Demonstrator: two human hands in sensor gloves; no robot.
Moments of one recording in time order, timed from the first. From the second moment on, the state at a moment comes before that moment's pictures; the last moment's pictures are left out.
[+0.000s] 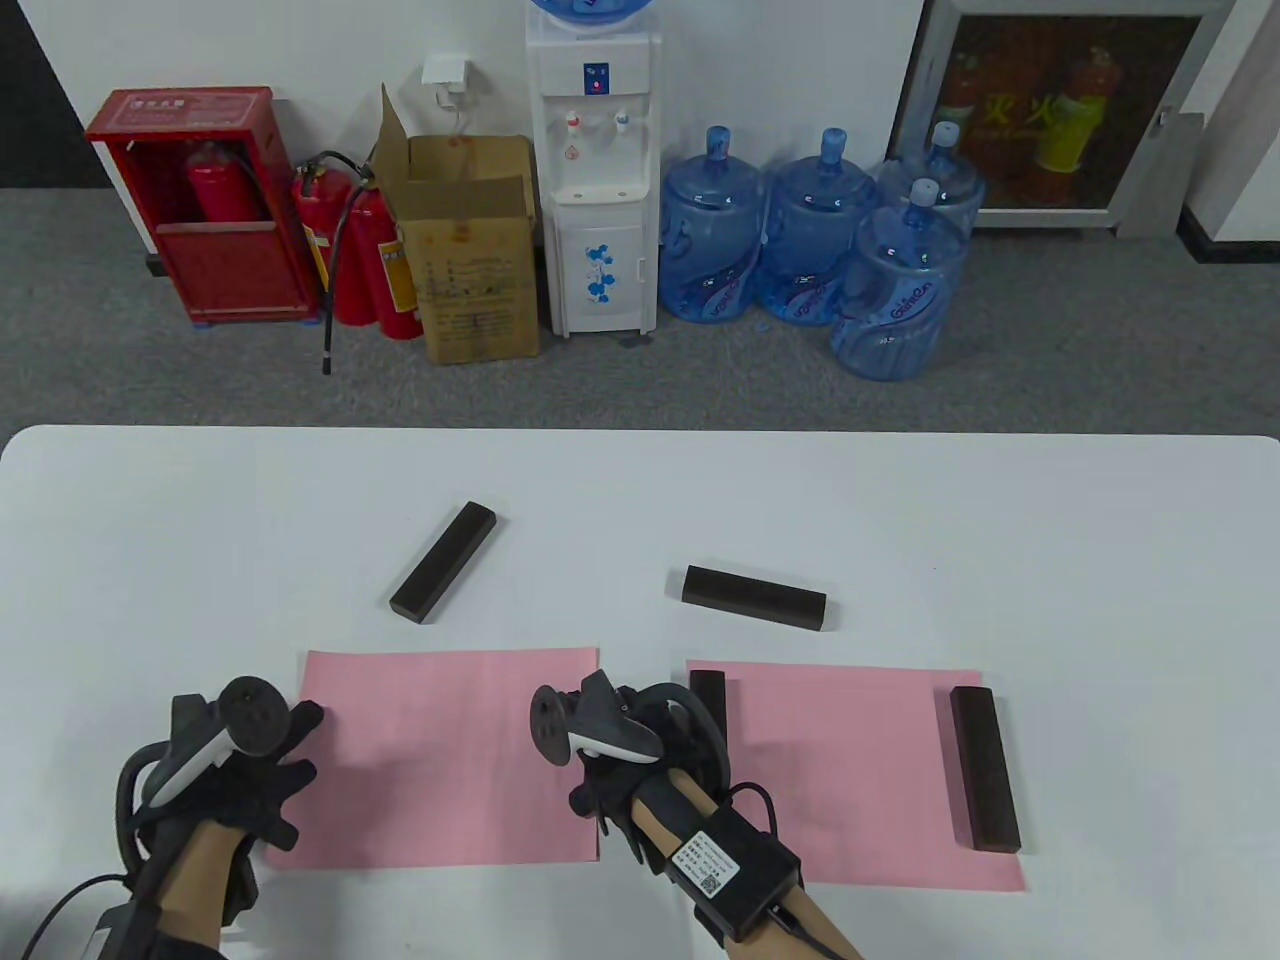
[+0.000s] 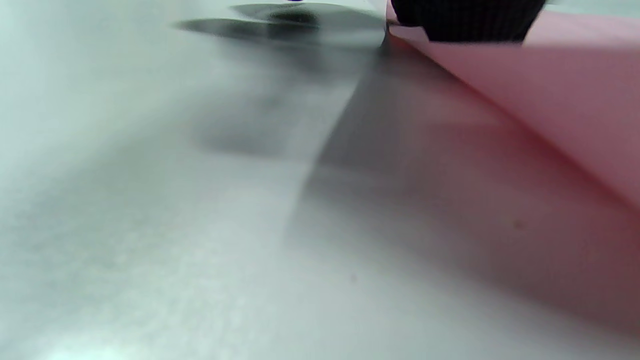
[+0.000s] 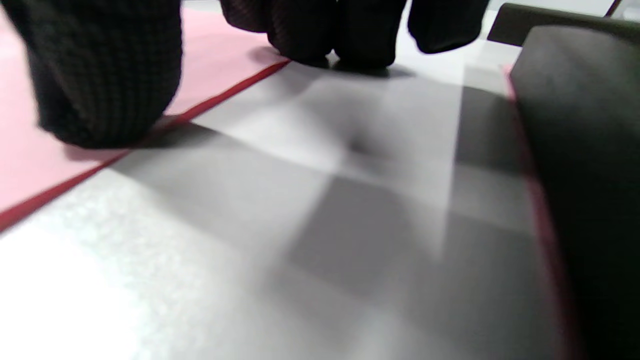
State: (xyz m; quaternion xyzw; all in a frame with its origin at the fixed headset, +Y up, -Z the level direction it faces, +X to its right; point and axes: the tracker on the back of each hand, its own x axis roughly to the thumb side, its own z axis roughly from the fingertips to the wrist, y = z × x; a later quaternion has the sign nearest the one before) left_hand -0.393 -0.772 -0.321 -0.23 0.08 0.05 0.97; right_hand -0.047 -0.768 -0.342 -0.17 -0.17 -0.97 0.07
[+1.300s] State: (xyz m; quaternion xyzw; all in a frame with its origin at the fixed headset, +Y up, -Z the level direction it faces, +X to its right) left_hand -0.397 -0.775 -0.321 -0.25 0.08 0.08 0.96; right_hand 0.088 -0.748 -0.502 0.07 -0.12 -0.98 0.11
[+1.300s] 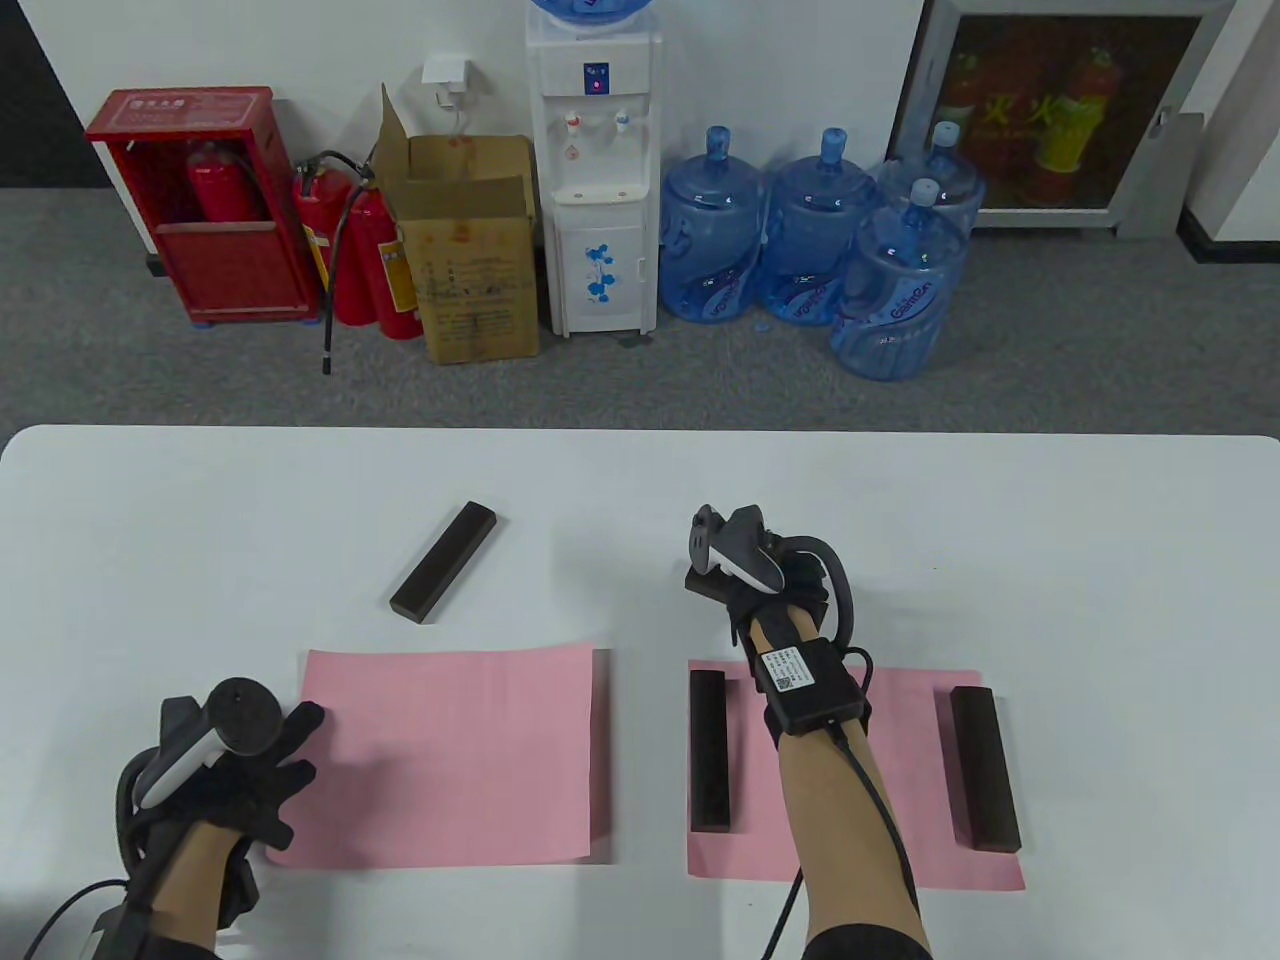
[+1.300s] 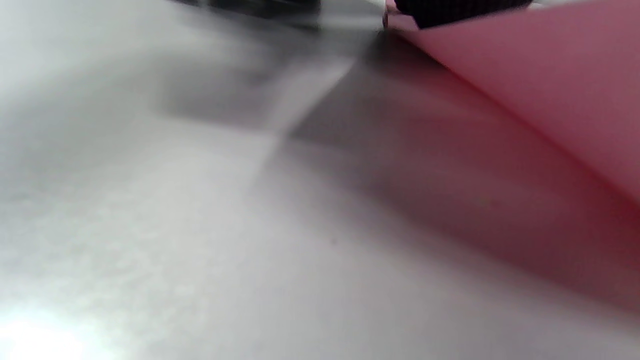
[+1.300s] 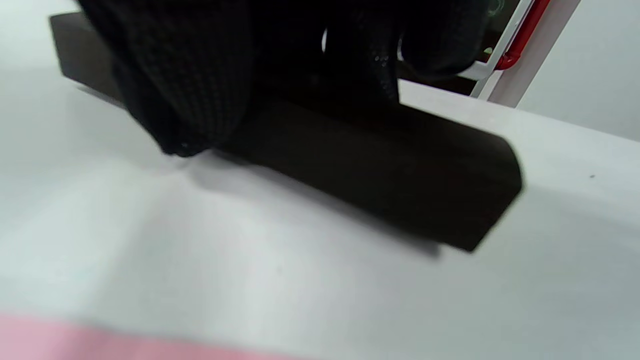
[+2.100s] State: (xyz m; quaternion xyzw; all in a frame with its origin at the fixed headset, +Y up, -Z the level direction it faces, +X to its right) left_hand -0.398 -0.777 -0.320 -0.25 0.08 0.09 0.96; right_hand -0.042 -0.686 -0.366 0.00 -0.08 -0.99 -0.11
